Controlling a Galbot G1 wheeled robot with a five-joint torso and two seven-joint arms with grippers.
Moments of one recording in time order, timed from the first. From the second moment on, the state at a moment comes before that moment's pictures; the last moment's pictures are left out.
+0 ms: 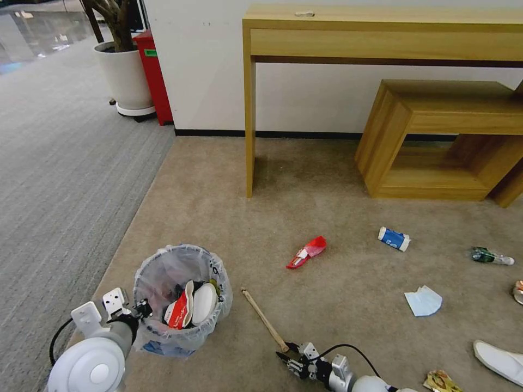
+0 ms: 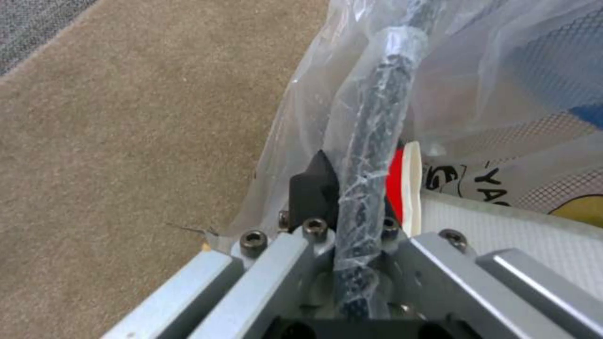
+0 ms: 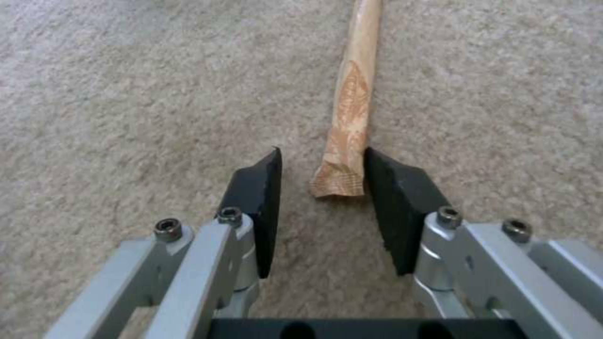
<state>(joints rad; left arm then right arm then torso) 1.57 -1.19 -0.64 -2.23 -1.11 0.61 -0.77 -0.93 0.93 -0.66 1.14 0.68 0.34 -0.17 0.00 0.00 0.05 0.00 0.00</state>
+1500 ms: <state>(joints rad) 1.58 -1.20 -0.63 -2.20 -1.11 0.60 -0.76 -0.89 0.96 -0.67 1.05 0.63 0.40 -0.17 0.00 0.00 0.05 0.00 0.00</state>
